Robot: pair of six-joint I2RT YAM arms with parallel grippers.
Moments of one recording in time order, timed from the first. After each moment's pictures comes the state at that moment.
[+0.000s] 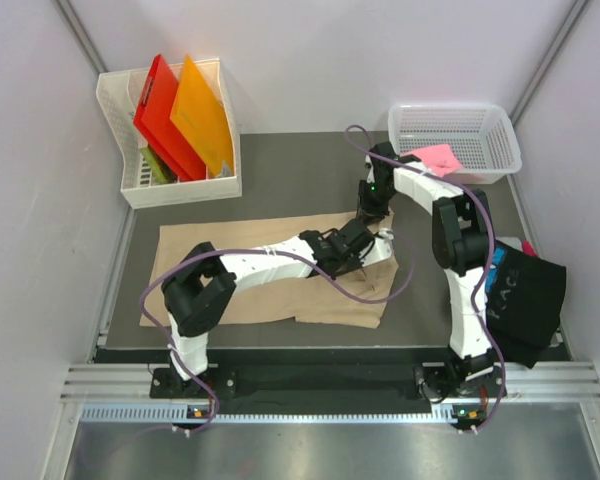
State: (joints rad) left arm -1.00 1.89 1.35 -0.45 -0.22 0.37; right arm 0.32 2.23 1.76 -0.79 -0.25 0.40
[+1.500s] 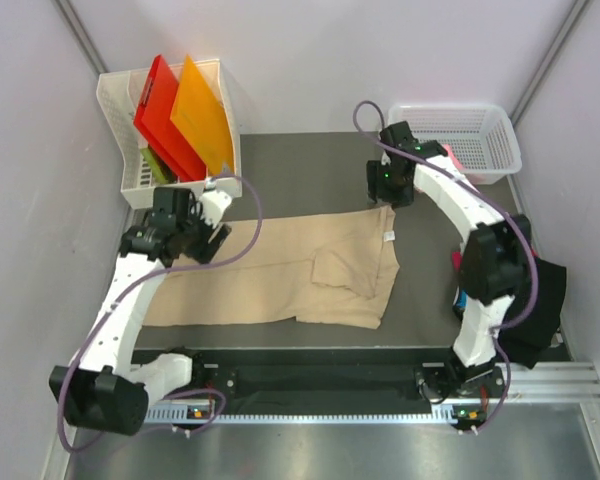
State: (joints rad) left arm -0.17 1.14 1.14 -0.82 0.04 0.48; right arm 0.34 1.98 1.77 -0.93 0.01 0.31
